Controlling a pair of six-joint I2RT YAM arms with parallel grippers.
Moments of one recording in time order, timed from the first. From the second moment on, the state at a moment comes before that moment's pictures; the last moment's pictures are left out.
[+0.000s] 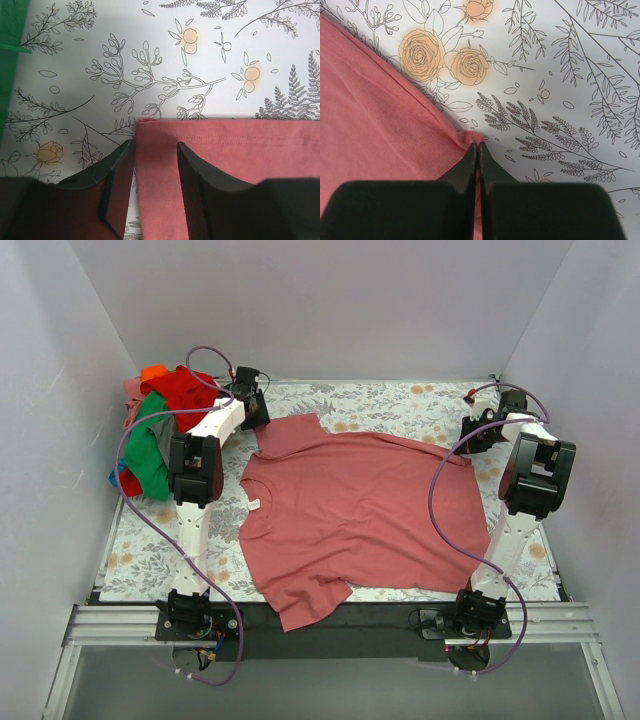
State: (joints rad) left arm -0.19 2.43 2.05 -0.53 -0.13 -0.41; right arm -0.26 2.18 1.61 -0.56 -0.57 -0.43
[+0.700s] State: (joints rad) left arm -0.18 2.46 2.08 -0.49 -0.16 -0.31; right arm -0.26 2.18 1.61 -0.56 -0.57 -0.43
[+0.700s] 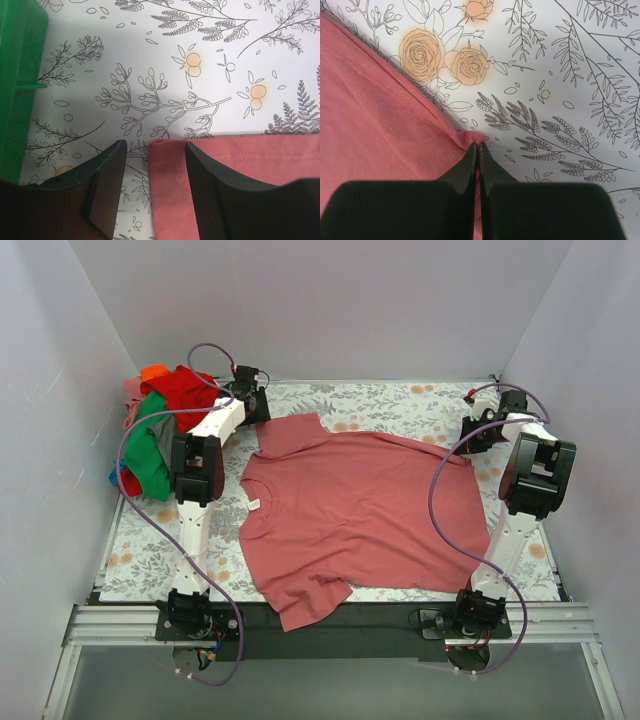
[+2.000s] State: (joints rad) left arm -0.18 2.40 1.96 -0.41 -0.04 -0.32; right arm -0.26 2.16 1.57 -0.54 -0.59 -0.44
